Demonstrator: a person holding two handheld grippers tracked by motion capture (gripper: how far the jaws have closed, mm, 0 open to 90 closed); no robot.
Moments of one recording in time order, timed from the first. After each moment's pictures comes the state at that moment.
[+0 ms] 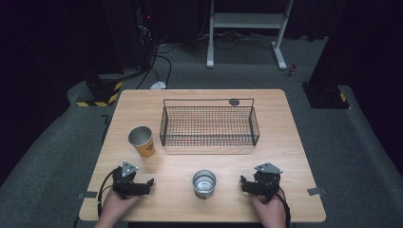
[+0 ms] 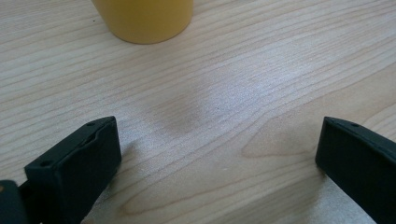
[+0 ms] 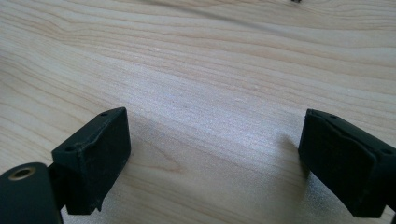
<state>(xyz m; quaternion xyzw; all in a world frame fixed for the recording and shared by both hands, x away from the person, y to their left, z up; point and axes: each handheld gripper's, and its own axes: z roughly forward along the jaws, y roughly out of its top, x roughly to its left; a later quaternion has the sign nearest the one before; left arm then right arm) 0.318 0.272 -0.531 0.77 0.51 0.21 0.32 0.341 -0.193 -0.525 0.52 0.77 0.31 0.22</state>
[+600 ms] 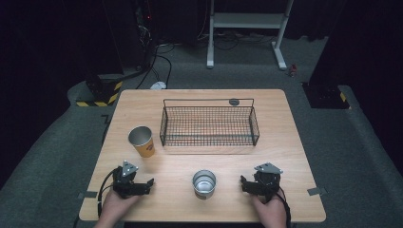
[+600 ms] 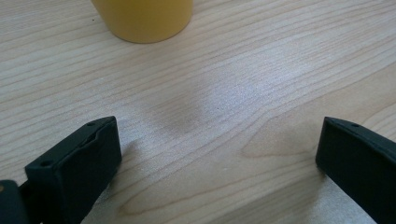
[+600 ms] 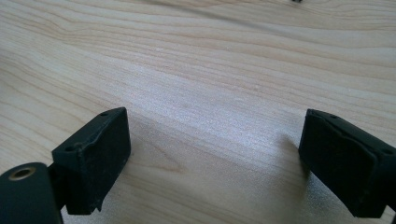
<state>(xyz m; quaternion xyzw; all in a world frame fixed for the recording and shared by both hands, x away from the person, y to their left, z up) 0.319 0.271 -0.530 0.77 0.51 0.21 0.31 0.341 -0.194 -0.525 0.52 0.77 0.31 0.22</state>
